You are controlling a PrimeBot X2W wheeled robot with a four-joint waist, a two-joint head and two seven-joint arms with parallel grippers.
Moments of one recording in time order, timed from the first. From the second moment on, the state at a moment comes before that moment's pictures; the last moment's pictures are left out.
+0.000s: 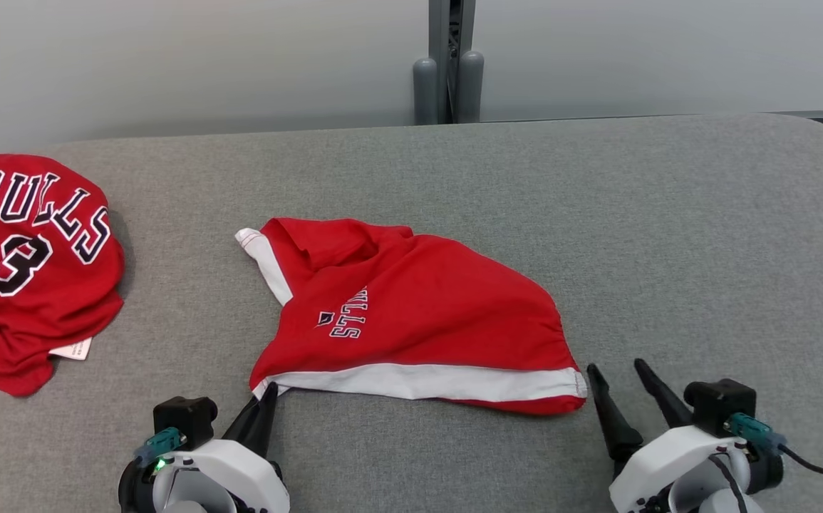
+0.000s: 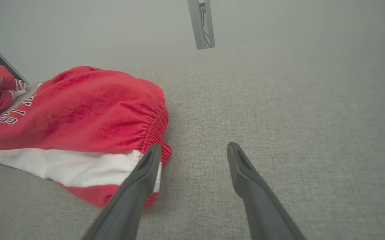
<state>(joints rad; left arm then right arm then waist) -0.27 0.16 -0.46 0.71 -0.62 -0.07 -0.24 -0.18 -0.05 0.19 0.49 0.30 0.13 -0.16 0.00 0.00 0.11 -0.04</state>
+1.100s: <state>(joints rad) -0.27 0.16 -0.49 0.68 -0.62 -0.06 -0.24 -0.10 -0.16 0.36 0.21 0.61 0.13 0.05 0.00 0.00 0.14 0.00</state>
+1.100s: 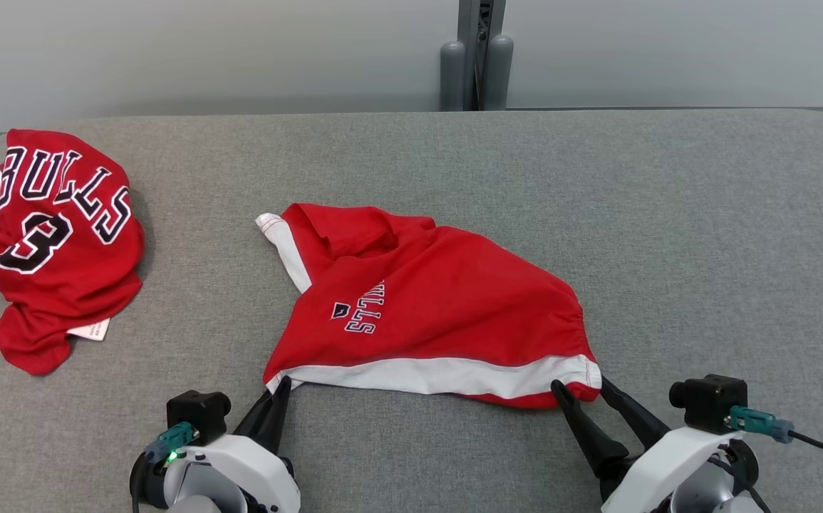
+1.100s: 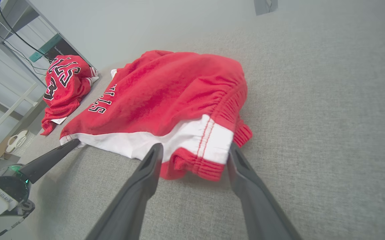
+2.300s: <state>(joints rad) -0.29 0.16 -0.40 0.45 -0.83 -0.11 -0.21 -0.20 -0.21 0.29 0.13 0.51 0.13 -0.02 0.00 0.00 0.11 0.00</state>
